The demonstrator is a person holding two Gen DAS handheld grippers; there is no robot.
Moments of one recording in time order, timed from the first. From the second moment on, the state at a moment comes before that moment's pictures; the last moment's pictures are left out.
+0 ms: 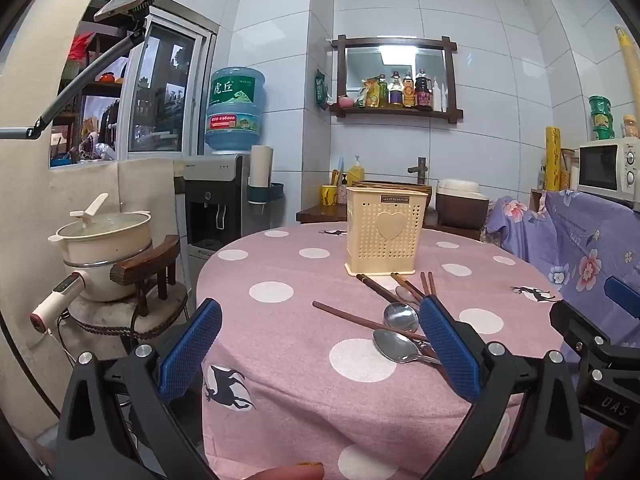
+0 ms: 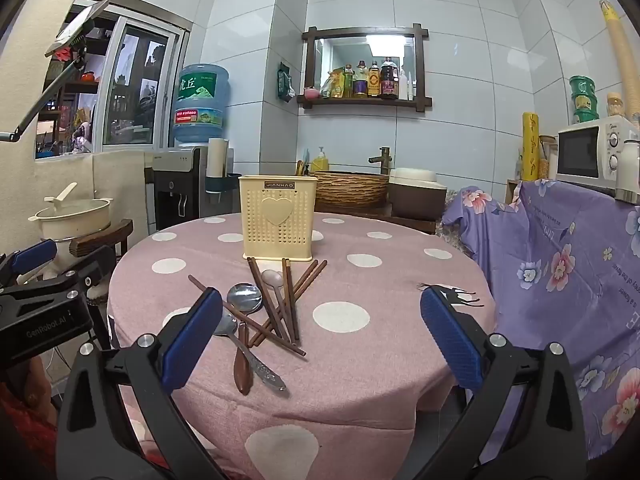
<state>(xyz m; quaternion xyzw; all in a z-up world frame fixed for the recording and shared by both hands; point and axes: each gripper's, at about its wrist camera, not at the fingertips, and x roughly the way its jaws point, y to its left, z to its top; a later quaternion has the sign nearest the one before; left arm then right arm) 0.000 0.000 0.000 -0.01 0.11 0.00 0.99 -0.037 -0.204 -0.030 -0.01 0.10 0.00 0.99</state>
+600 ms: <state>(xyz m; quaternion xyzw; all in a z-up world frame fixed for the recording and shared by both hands) 0.000 0.000 0.000 -0.01 0.11 0.00 0.99 -0.039 -0.205 -0.030 -0.01 0.10 0.00 0.99</state>
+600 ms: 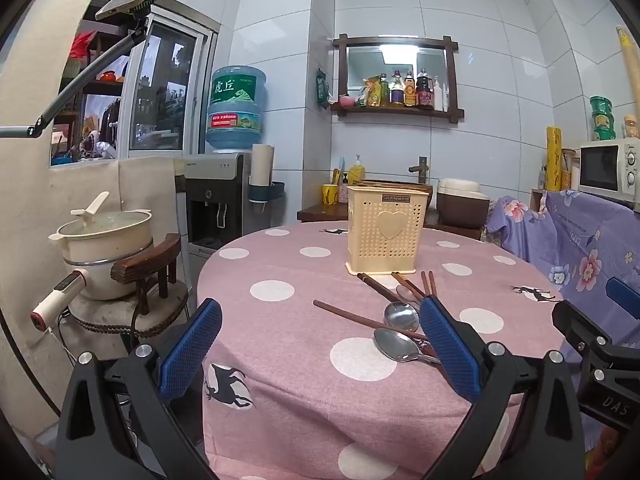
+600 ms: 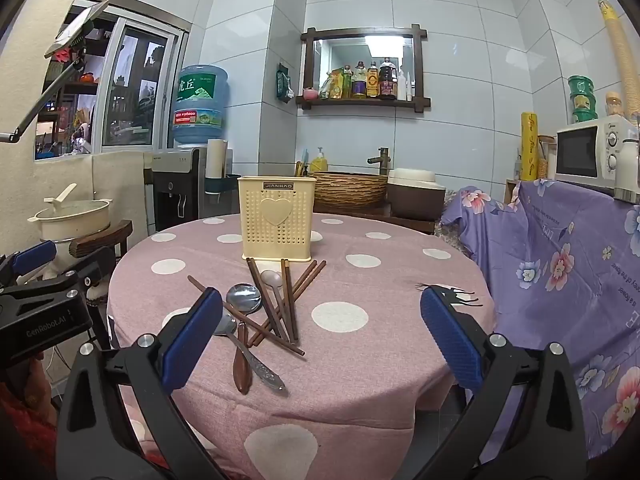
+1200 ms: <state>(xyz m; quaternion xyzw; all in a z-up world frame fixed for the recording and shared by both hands) -0.001 -0.002 -0.006 -0.01 0.12 0.00 0.99 -0.039 -0.205 -0.031 -0.01 0.10 0.00 0.99</state>
